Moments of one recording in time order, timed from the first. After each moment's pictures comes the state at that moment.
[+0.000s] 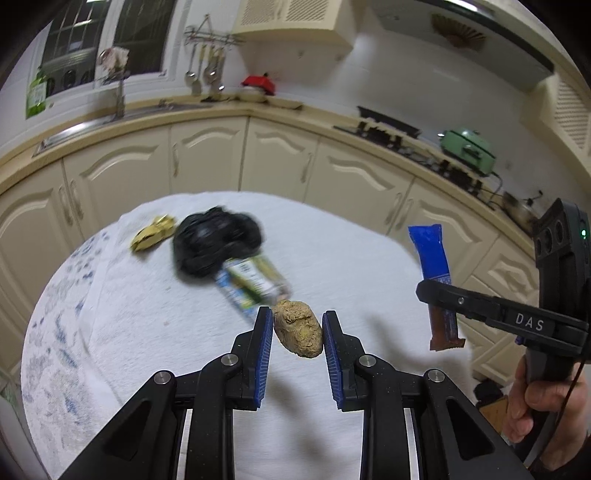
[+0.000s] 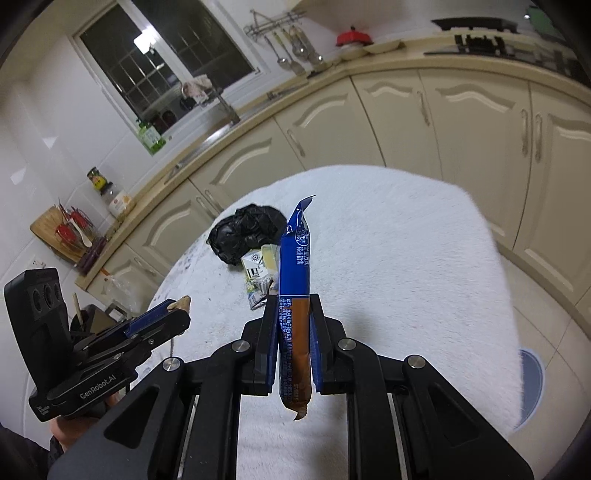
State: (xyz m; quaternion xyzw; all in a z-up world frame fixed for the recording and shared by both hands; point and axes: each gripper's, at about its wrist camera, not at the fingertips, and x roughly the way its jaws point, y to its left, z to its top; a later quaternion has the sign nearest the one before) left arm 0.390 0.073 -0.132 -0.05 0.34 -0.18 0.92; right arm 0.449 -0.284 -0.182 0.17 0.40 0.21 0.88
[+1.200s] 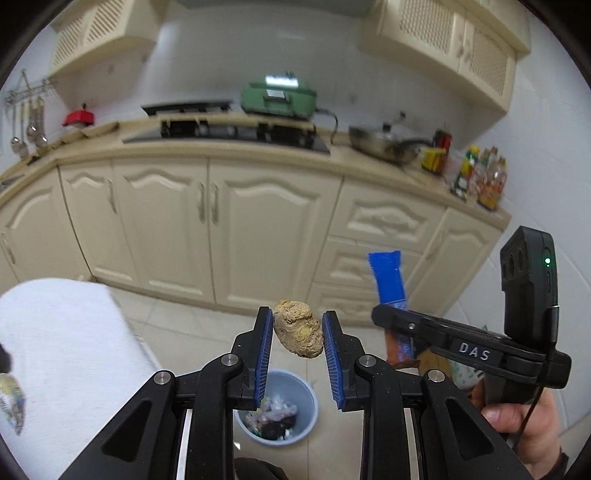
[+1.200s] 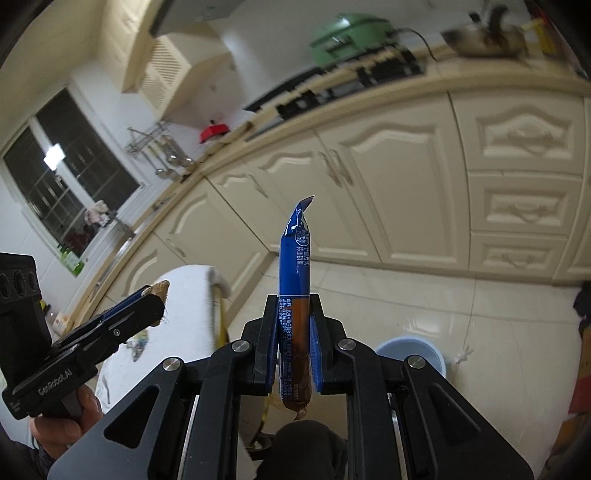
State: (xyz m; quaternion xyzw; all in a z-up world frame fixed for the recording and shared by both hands) left arm 0.419 -0.223 -0.117 0.06 0.34 -0.42 0.84; right arm 0.336 -0.556 -0.185 0.29 0.33 -0.03 0.90
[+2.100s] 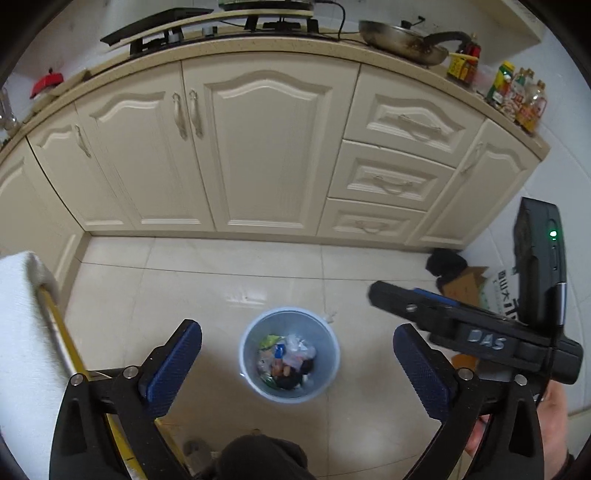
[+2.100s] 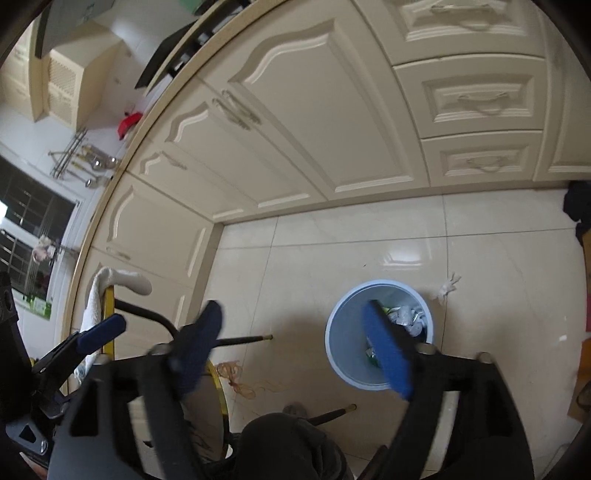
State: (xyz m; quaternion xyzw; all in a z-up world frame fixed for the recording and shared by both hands) left arm 0.551 -0.428 -0.196 0.17 0.45 -0.37 0.79; right arm 0.358 -0.618 -0.301 0.39 0.40 -0.12 0.82
